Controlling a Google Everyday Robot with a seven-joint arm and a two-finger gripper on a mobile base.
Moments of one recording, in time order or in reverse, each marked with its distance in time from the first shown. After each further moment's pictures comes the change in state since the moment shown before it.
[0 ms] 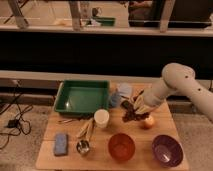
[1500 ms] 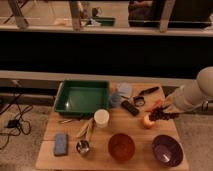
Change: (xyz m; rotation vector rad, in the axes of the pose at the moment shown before) arm 0.085 0.041 -0.093 0.182 0.220 0.086
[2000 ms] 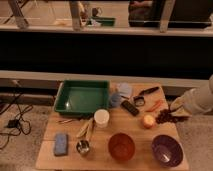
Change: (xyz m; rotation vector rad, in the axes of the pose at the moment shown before) arm 0.020 0.023 -0.023 0.019 0.033 0.013
